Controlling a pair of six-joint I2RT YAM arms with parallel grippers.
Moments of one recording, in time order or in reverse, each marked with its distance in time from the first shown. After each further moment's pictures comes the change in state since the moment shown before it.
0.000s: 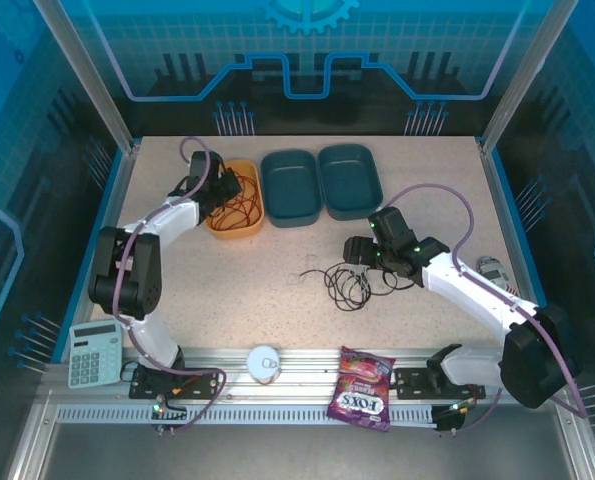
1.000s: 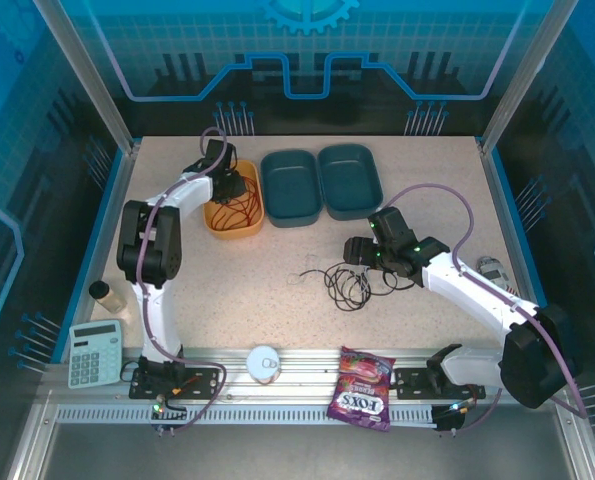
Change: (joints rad) left arm 0.003 0.291 0.362 -0.354 -0.088 0.184; right arm 0.001 0.000 0.003 -0.011 -0.001 -0.007
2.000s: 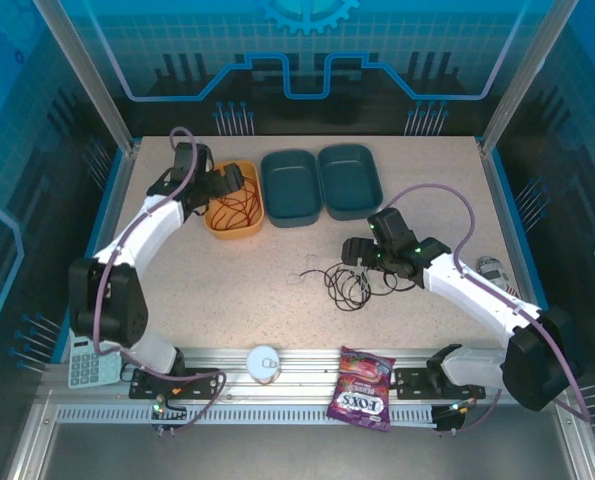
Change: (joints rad) left arm 0.002 -0.531 -0.327 0.030 0.016 -0.002; right arm 0.013 -0.012 0.005 -0.034 0.027 0.012
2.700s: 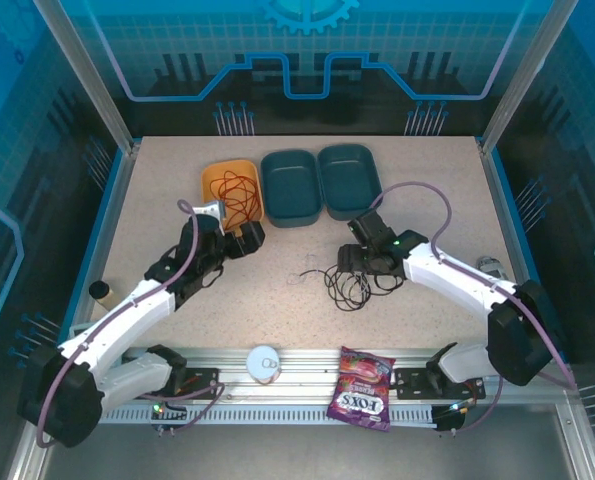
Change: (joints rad) left arm -0.283 -0.513 -0.593 0.258 -0.021 -0.179; right arm 0.087 0.153 0.086 -0.087 0.072 0.002
